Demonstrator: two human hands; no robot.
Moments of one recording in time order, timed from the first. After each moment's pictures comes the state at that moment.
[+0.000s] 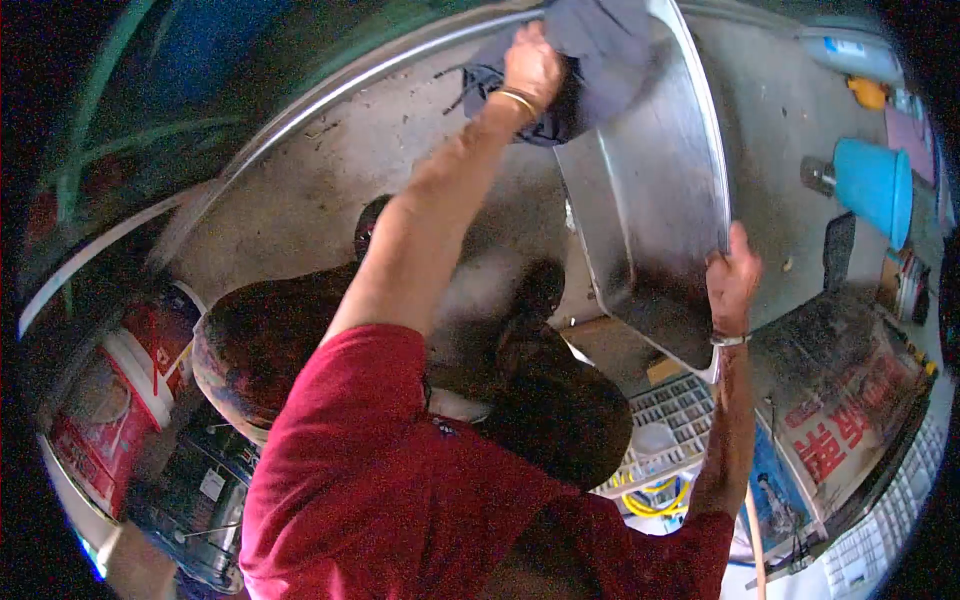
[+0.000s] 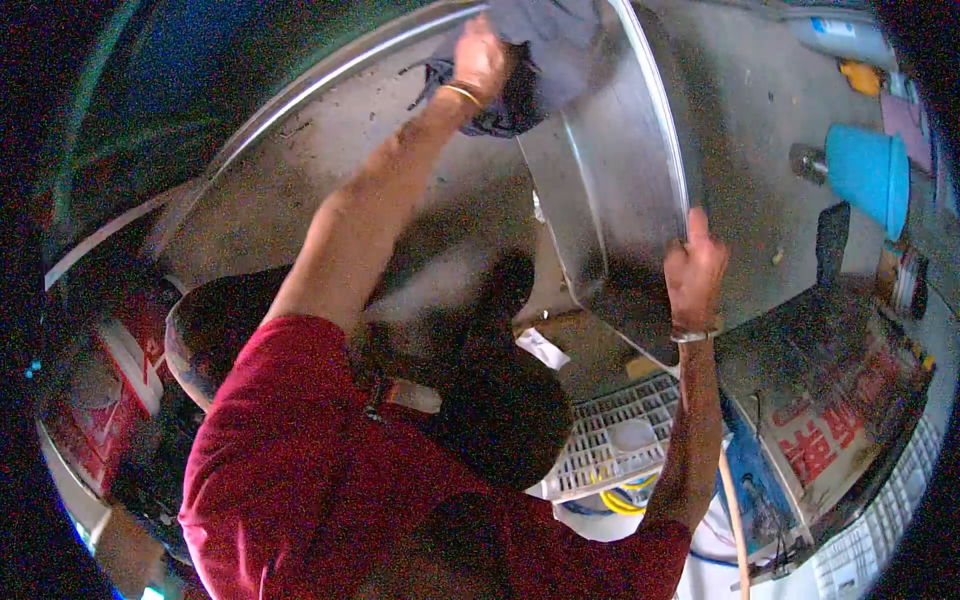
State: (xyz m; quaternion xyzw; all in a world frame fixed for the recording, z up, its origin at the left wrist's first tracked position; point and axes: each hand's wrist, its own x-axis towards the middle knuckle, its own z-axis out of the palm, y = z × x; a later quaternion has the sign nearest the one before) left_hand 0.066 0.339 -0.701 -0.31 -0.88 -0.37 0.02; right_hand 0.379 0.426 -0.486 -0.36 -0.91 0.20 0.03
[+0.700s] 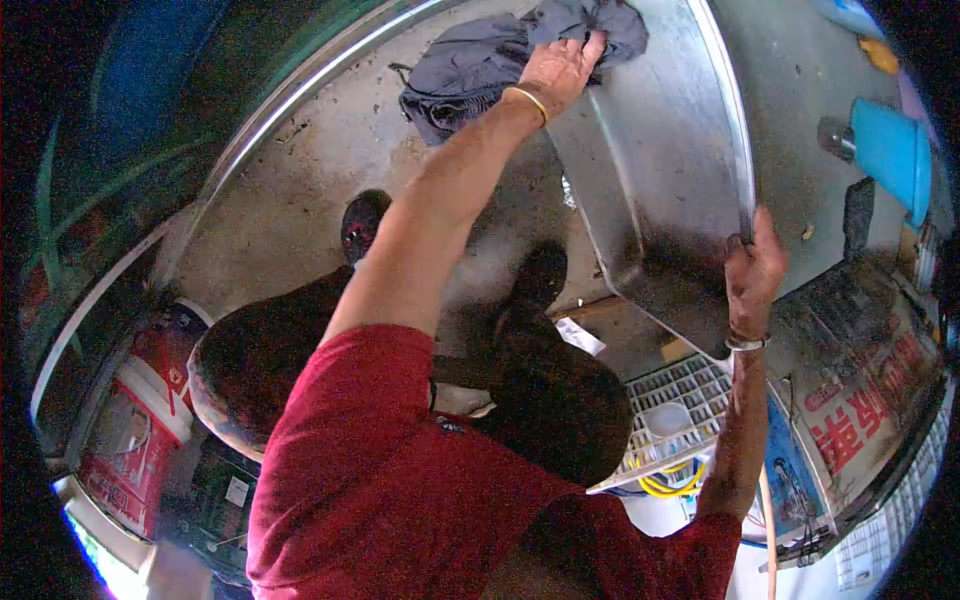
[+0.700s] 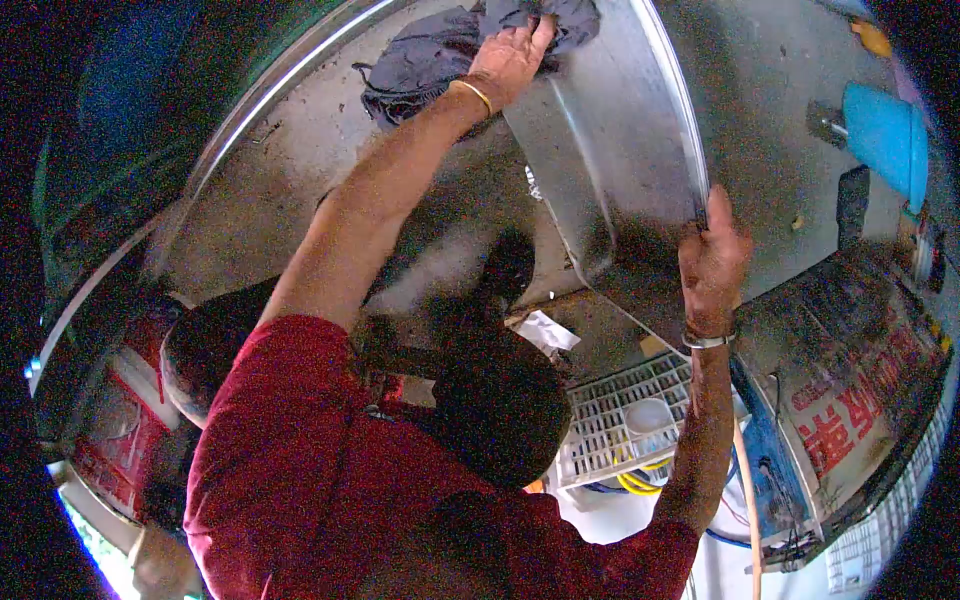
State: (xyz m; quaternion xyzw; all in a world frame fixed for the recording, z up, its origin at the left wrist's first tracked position) left_hand 0.129 0.351 -0.705 -0.57 -0.81 -0.13 0.03; right_hand 0.380 0.429 -0.494 -0.36 -0.88 0.29 0.11
